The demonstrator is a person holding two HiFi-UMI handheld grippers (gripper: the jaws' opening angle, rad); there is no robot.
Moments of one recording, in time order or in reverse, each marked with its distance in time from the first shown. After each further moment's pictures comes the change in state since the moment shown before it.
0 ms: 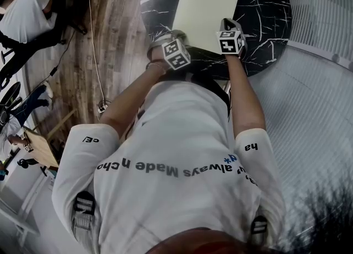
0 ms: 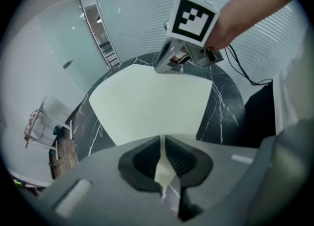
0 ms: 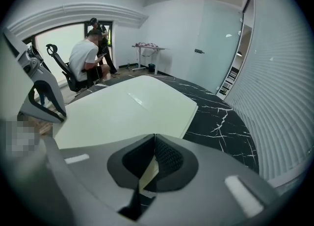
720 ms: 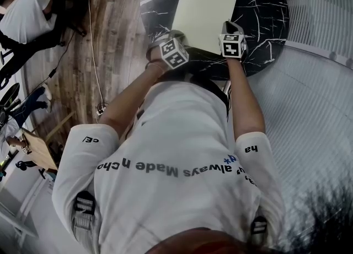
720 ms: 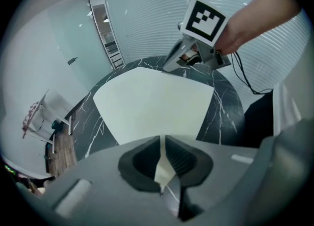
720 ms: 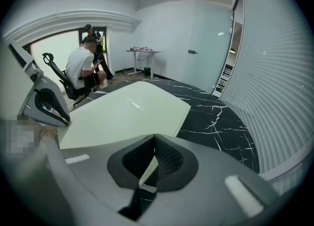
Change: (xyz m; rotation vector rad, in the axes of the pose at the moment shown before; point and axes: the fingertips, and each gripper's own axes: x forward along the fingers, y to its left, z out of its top) left arm -0.007 0.003 0.002 -0.062 -0.043 -0.005; right arm -0.022 -0.006 0.000 0.068 -0.032 -0.005
